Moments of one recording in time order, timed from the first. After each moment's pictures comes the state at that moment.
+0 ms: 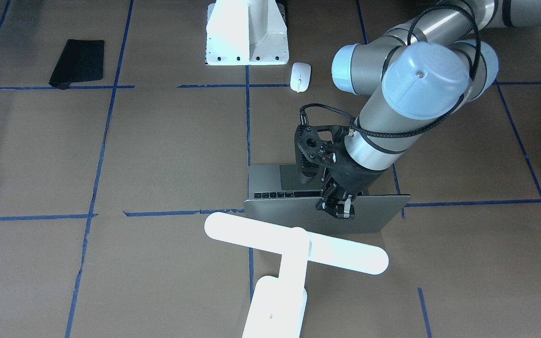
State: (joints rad) left arm -0.95 -2.48 -1.35 -1.74 -2.21 0.61; right arm 1.55 -1.66 1.71 -1.62 2.37 -0.09
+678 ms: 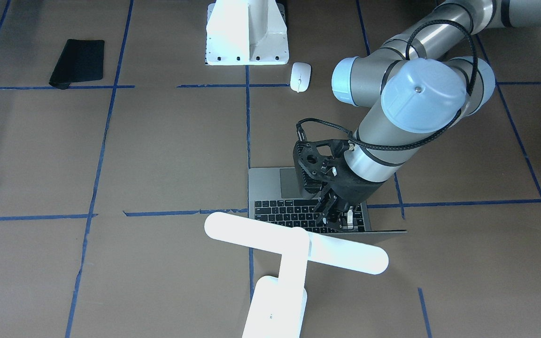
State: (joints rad) left arm -0.95 -2.48 -1.34 -1.78 -2.20 0.51; right arm 1.55 -1.66 1.70 -1.62 2.37 -0.09
